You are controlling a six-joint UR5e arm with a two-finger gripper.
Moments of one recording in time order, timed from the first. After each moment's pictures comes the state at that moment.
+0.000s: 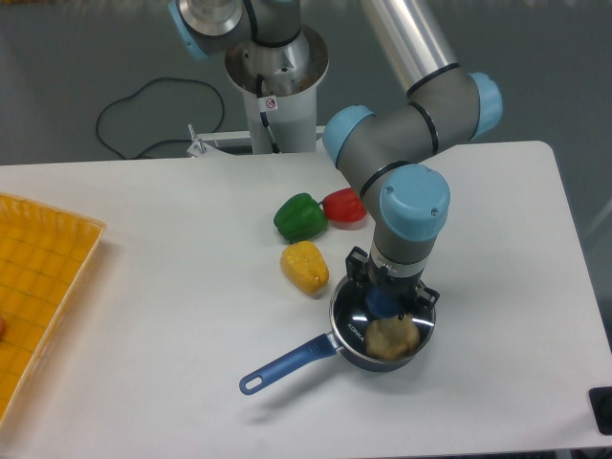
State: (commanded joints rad) arm 2.55 -2.05 -1.46 -1.18 1.54 1.09
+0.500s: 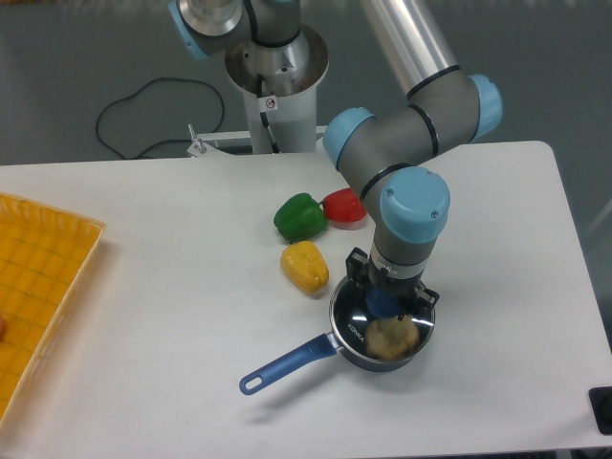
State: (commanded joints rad) arm 2.55 -2.05 -1.47 -1.18 1.54 1.09
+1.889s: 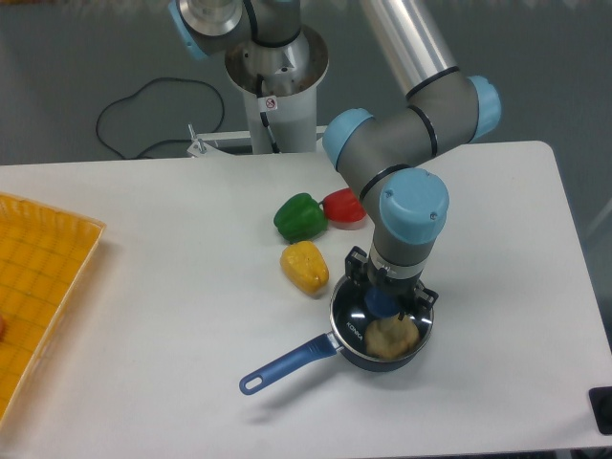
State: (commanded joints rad) arm 2.55 -2.05 -1.47 -1.18 1.54 1.09
